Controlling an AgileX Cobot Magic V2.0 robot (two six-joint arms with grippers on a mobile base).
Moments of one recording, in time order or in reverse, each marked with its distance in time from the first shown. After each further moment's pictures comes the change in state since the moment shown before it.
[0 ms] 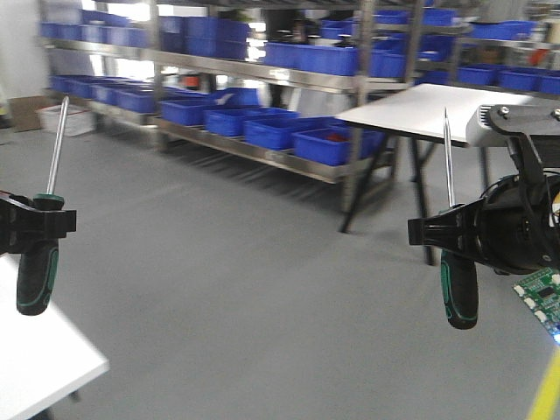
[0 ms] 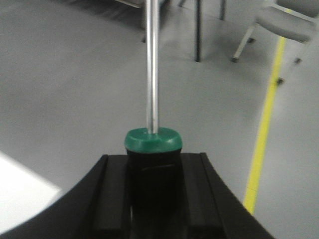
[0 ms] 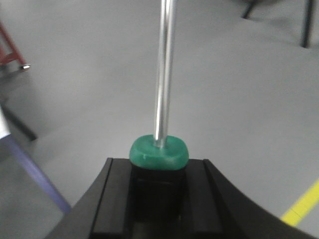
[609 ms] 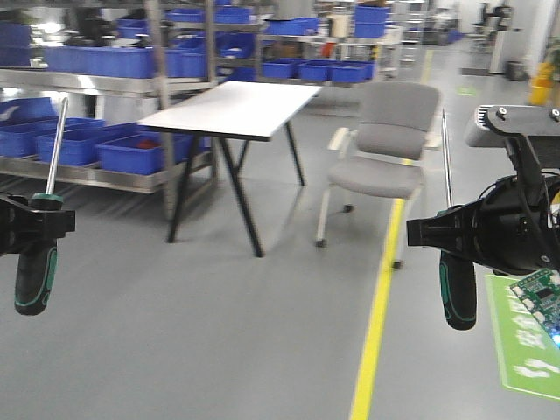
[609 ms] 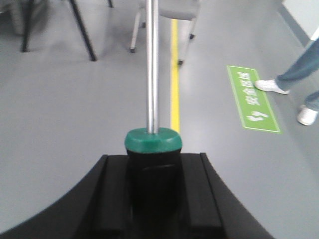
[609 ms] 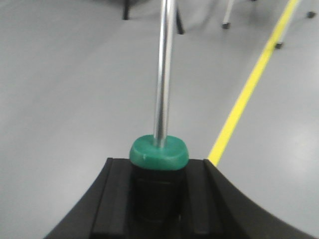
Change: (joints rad) left arm 0.000 0.000 0.000 0.000 0.000 0.000; right arm 0.000 0.000 0.000 0.000 0.000 0.000
